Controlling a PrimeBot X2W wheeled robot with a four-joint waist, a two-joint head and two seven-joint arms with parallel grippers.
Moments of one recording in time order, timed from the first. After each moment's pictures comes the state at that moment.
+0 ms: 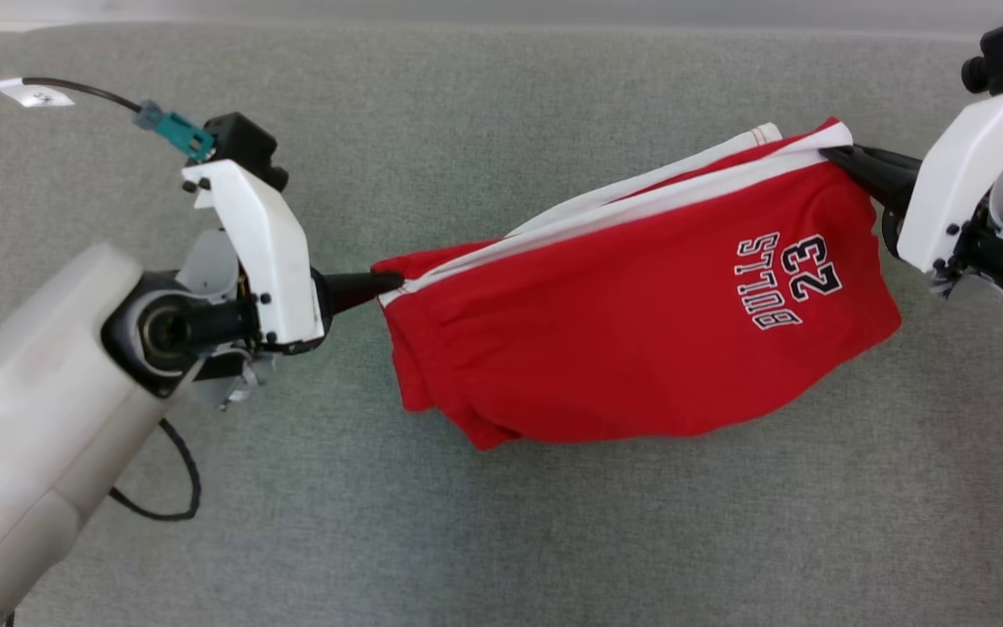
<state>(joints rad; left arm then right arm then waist) -1.07 0.58 -0.94 0.40 -1.49 -0.03 0.65 -1.20 -0.52 1.02 0.62 1.40 0.13 0.40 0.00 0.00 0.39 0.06</state>
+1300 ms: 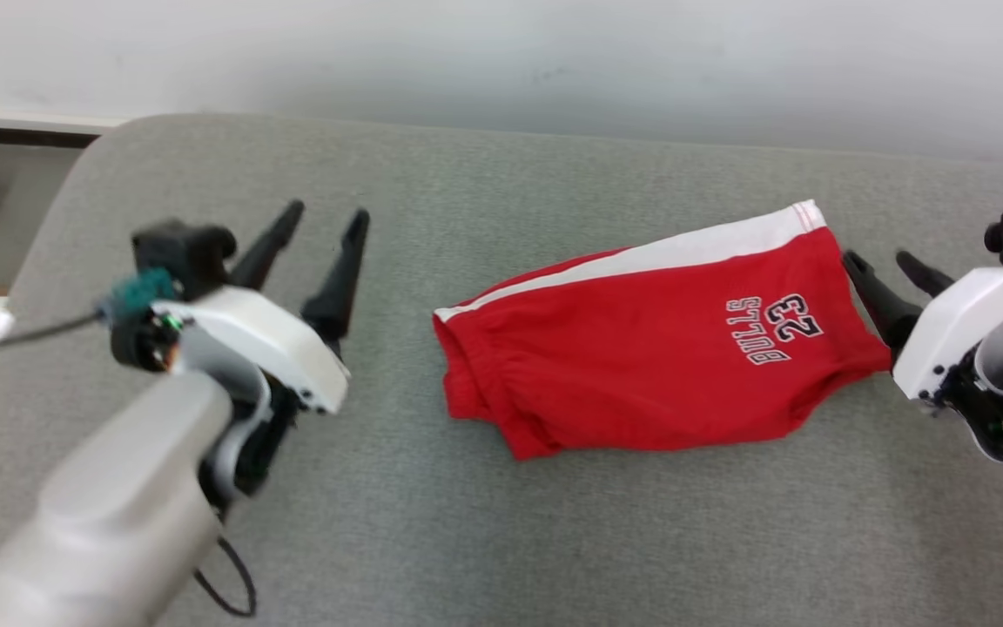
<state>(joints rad) -0.88 0.51 -0.91 0.42 -1.02 0.11 -0.25 -1.00 -0.46 1.07 0.85 1.38 0.13 -0.02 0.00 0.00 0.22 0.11</state>
